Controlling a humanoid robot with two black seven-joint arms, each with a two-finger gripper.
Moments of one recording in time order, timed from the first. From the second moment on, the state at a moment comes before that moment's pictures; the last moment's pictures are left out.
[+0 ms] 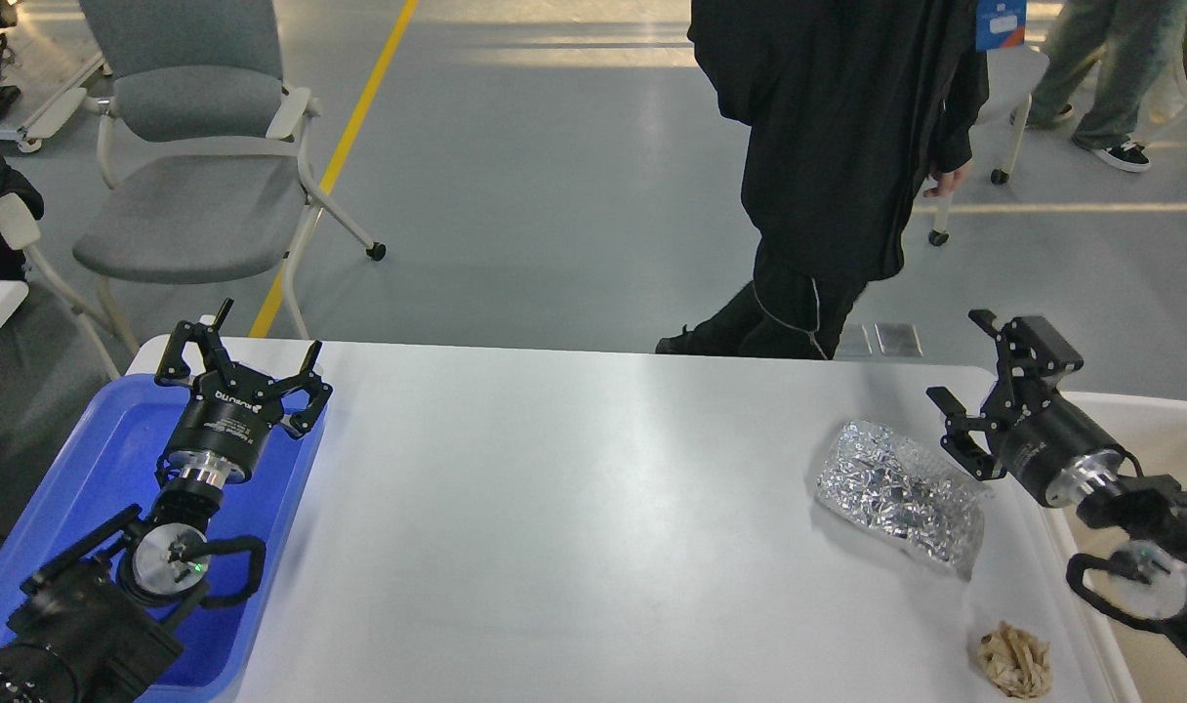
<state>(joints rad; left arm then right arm) -0.49 0.34 -0.88 -0.55 -0.07 -0.64 -0.50 0.33 -0.66 0.88 1.23 -0.47 0.00 0.22</state>
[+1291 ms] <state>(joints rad) -0.49 0.34 -0.88 -0.55 -0.07 -0.64 -0.50 0.89 -0.75 -0.23 0.99 -1.01 0.00 0.10</state>
